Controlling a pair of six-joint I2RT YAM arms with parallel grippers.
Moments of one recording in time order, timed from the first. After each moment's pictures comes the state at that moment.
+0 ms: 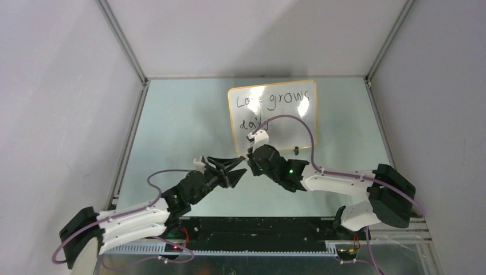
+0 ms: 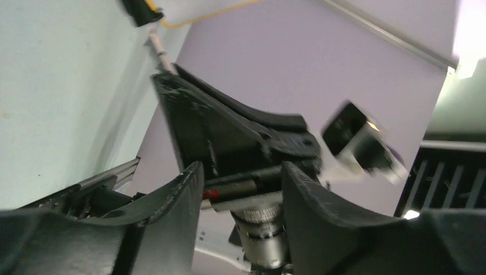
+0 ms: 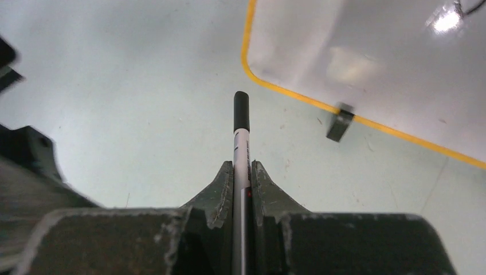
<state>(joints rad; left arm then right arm) -0.96 0.84 0.14 0.49 -0.24 -2.03 1.11 1.43 0.85 0.01 0.40 0.42</state>
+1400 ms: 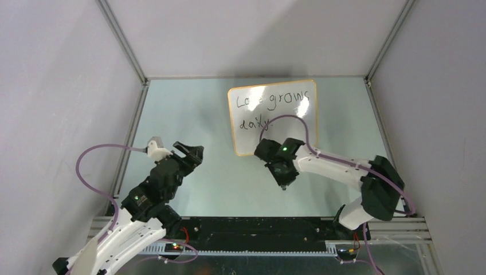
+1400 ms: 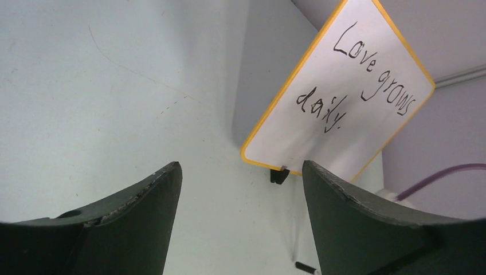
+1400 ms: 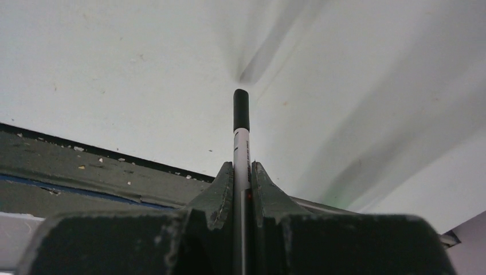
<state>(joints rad) -0.71 0.42 0.55 -0.52 -0.58 -1.02 0.99 1.56 1.15 -1.06 0.17 0.44</state>
